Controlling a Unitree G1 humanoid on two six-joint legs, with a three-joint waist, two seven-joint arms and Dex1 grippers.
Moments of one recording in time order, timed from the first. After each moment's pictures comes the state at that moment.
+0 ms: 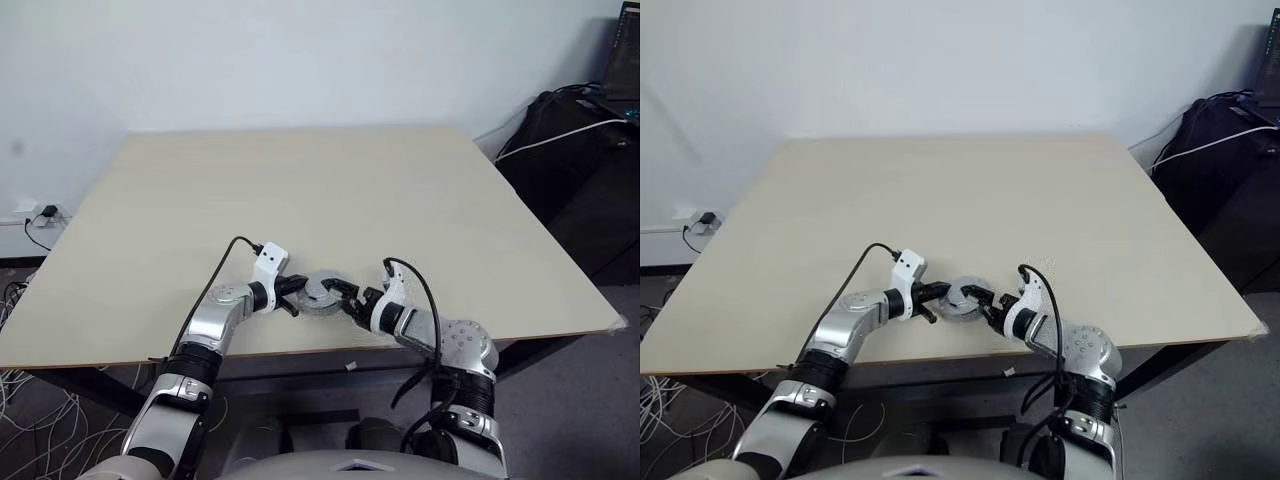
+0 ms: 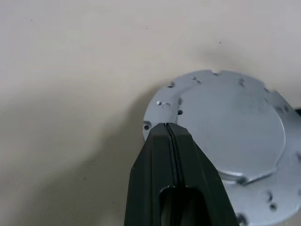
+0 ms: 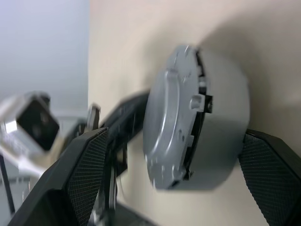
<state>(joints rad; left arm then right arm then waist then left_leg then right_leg) -0.39 0.16 -0.14 0.45 -0.13 0.39 -0.71 -0.29 0.15 -0.50 0.10 0.74 1.25 0.15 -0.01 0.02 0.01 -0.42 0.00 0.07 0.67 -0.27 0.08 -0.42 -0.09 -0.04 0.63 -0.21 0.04</state>
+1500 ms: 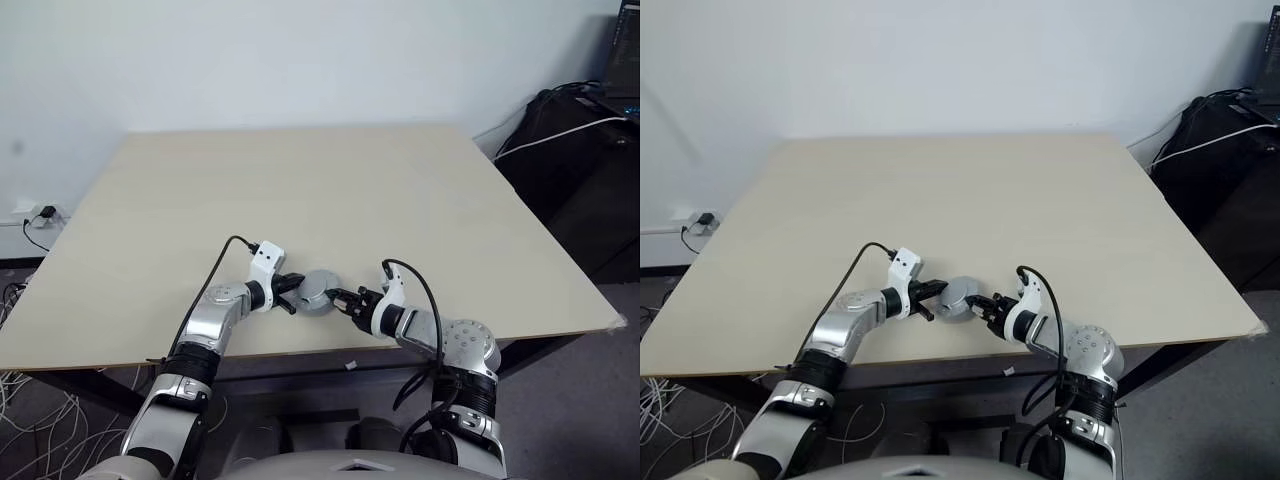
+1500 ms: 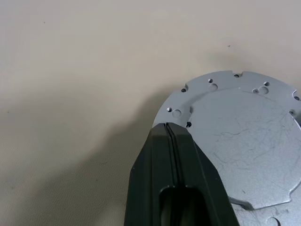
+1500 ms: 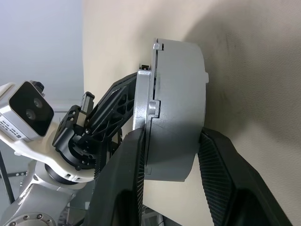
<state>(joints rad) -0.38 0.16 -0.12 0.45 -0.13 0.38 -0.70 -0.27 0.13 -0.48 0.06 0.75 1.36 0.14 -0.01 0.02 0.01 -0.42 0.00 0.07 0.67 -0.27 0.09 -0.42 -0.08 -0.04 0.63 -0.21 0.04</state>
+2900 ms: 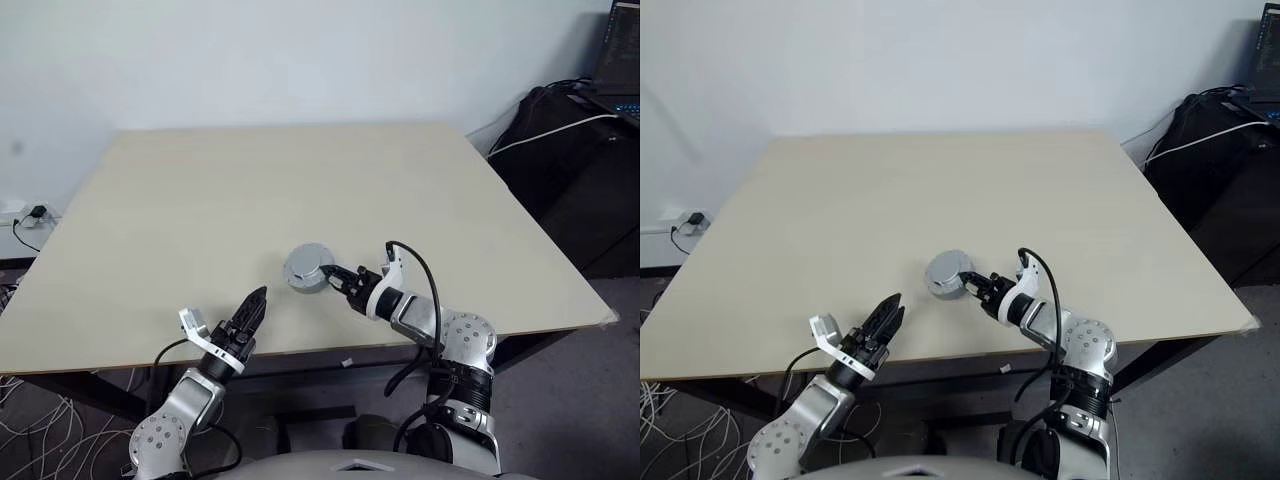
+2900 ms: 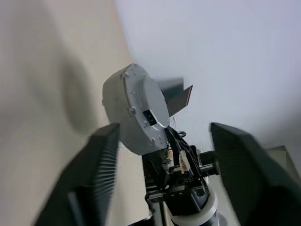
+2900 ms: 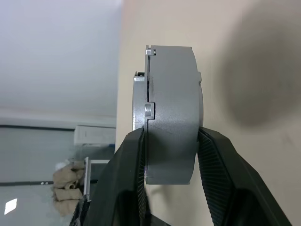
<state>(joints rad) 0.26 -0.06 0.29 -0.13 -1.25 0.79 -0.39 -0.31 0.16 -0.48 0.02 0.95 1.29 0.04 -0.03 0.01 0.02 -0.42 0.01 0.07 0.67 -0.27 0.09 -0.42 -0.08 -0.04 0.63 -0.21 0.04</state>
